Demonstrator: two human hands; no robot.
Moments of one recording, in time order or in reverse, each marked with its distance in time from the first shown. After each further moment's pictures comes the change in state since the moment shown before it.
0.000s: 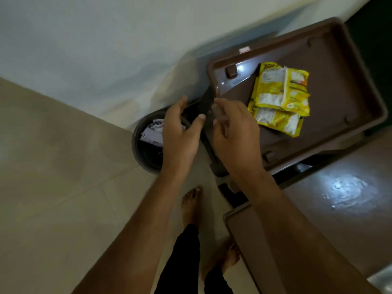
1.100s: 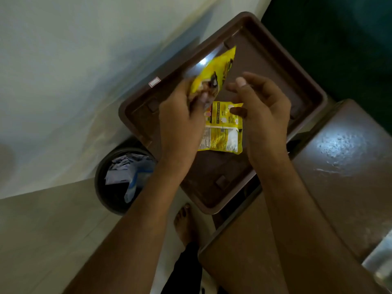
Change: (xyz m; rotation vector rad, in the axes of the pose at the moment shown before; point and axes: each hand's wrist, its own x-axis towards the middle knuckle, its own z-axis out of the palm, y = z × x) left_hand 0.045 0.078 0.161 0.310 -0.220 0.481; right_hand 0.076 0.104 -0.116 0.764 0.432 0.614
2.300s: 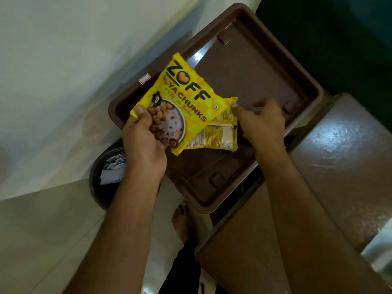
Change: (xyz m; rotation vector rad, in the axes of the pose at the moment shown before) left_hand -0.007 -0.036 -0.019 -0.858 0.190 -0.756; right_hand 0.025 0.027 -0.025 -0.631 0.104 0.277
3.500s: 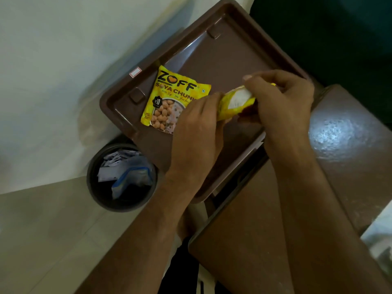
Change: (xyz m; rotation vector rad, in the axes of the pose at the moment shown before) left_hand -0.050 -0.043 0.045 1.194 -0.388 1.020; right_hand -0.028 -0.021 -0.042 0.416 0.052 -0.208
